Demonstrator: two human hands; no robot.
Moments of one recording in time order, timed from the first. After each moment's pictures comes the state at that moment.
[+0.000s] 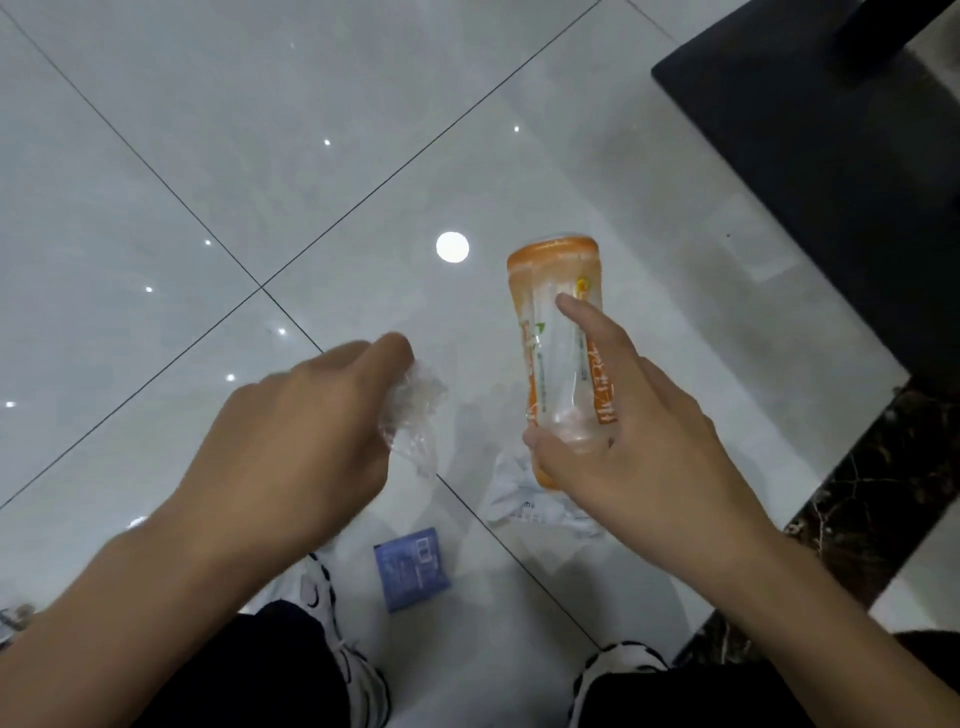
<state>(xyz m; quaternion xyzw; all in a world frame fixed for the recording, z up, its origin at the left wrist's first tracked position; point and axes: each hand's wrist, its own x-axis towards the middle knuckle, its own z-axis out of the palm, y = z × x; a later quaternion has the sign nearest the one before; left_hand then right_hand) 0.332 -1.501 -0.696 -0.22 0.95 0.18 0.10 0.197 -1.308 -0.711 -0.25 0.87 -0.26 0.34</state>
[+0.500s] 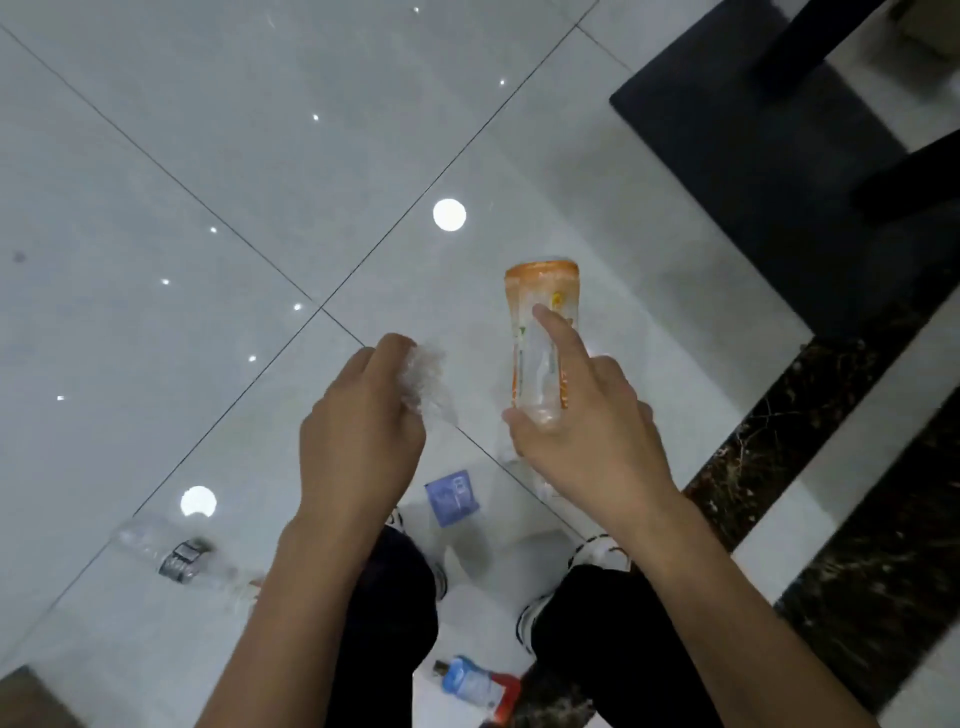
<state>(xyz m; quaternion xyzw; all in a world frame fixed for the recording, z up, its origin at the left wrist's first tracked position) 0.319 -1.502 -0.568 -0.37 0.89 0.27 0.04 0.211 -1.343 -0.563 -0.20 0.90 -0.20 0.34</state>
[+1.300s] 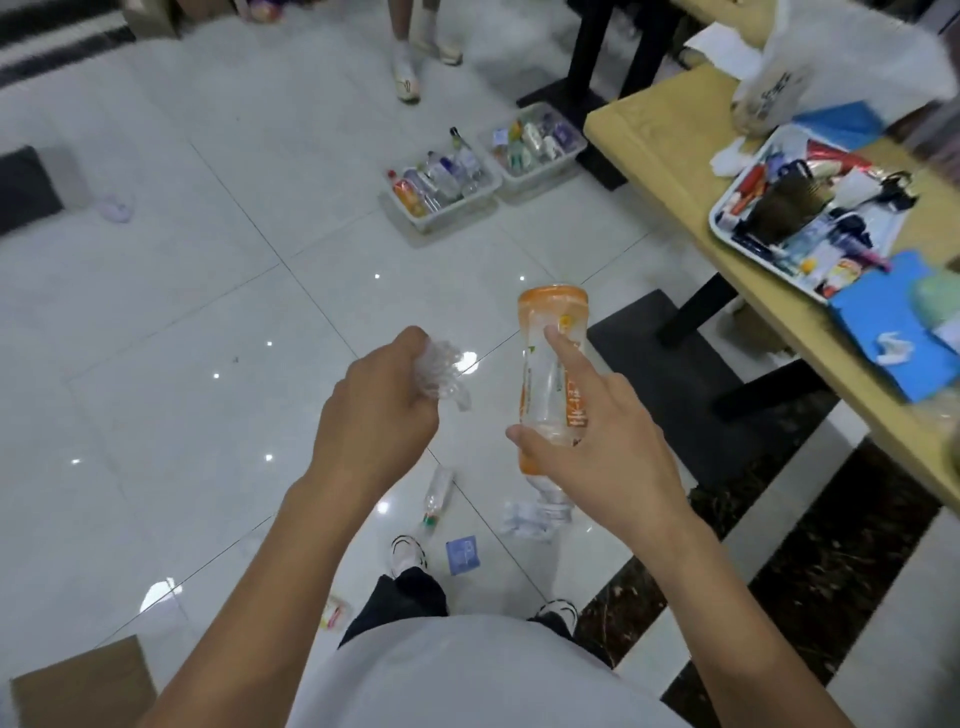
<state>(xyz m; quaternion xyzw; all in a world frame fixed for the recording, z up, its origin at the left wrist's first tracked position) 0.415 -1.533 -0.057 -0.37 0.87 0.33 -0.08 0.296 -1.358 -0.050 -0.31 0.89 -0.26 0.23</state>
